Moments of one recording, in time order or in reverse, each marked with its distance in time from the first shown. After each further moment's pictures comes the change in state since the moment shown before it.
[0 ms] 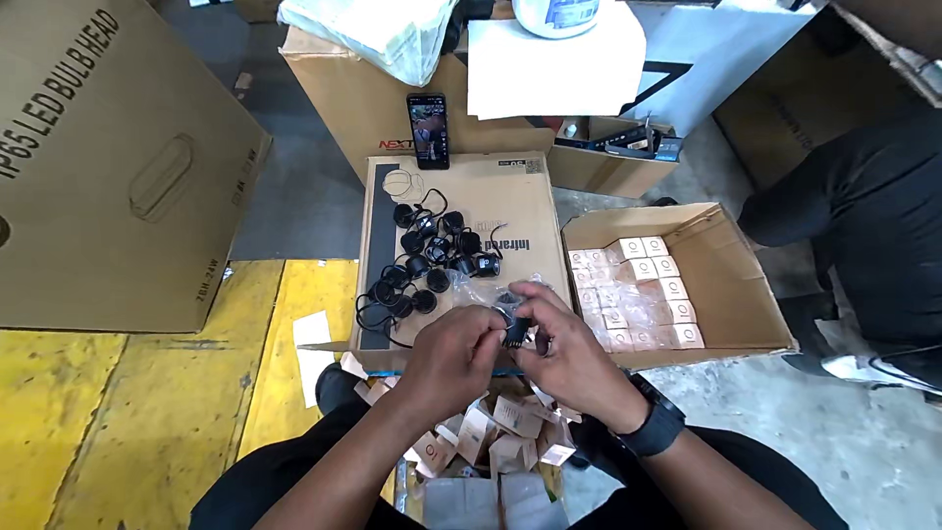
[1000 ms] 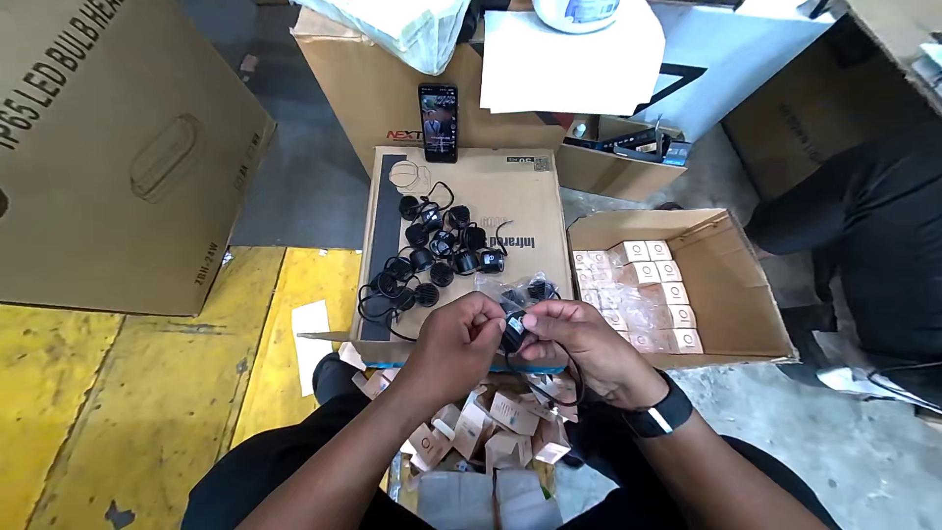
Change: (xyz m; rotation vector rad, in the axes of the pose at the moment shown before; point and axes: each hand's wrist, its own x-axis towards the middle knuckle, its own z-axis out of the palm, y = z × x) left_hand 0.006 0.009 -0.007 -0.334 -0.012 -0.273; right_hand 0.010 0.003 -0.015 0.785 -0.107 0.461
